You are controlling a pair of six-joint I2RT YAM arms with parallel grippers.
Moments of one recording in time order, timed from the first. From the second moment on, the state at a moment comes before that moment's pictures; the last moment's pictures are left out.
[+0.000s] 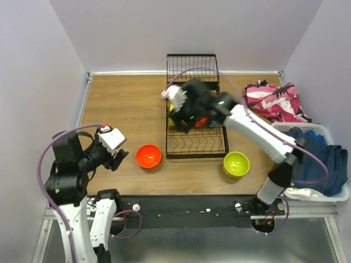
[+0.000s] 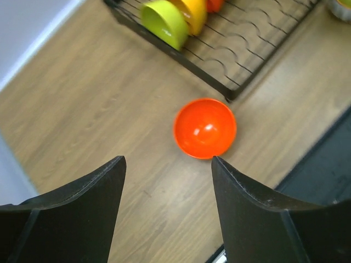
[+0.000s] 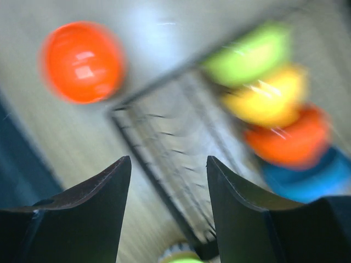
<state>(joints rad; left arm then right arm) 0.14 0.58 1.21 -1.17 0.72 0.65 0.90 1.74 1.80 -0.92 -0.12 -0.22</state>
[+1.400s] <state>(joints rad) -0.61 1.01 0.65 -0.70 0.19 0.49 -0.01 1.26 1.33 -0.85 -0.10 -0.03</state>
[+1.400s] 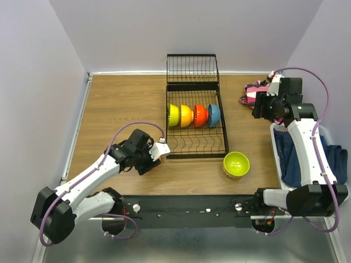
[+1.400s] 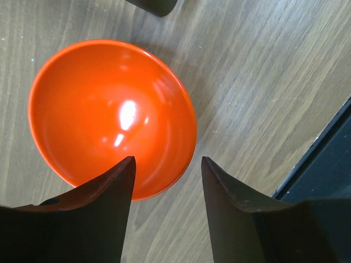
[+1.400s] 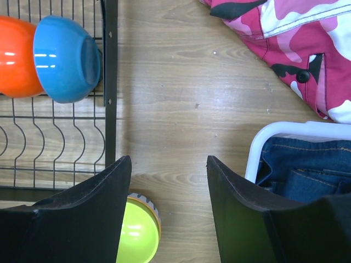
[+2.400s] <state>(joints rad) -0.62 1.02 1.09 -0.87 0.43 0.53 -0.05 1.25 1.31 -0.85 -0.12 -0.02</state>
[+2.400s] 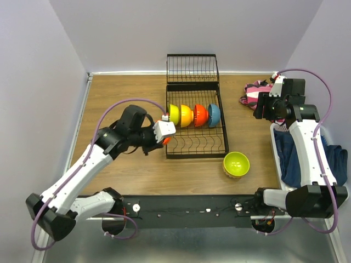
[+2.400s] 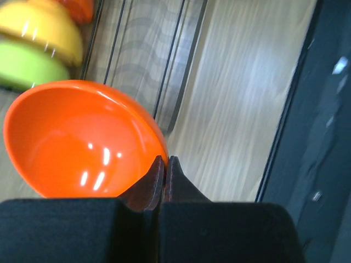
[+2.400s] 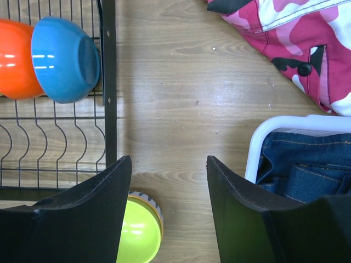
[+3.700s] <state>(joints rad) -0.80 1.88 0.92 0.91 0.54 -1.07 -0.06 1.32 1.28 -0.87 -0.08 -0.03</state>
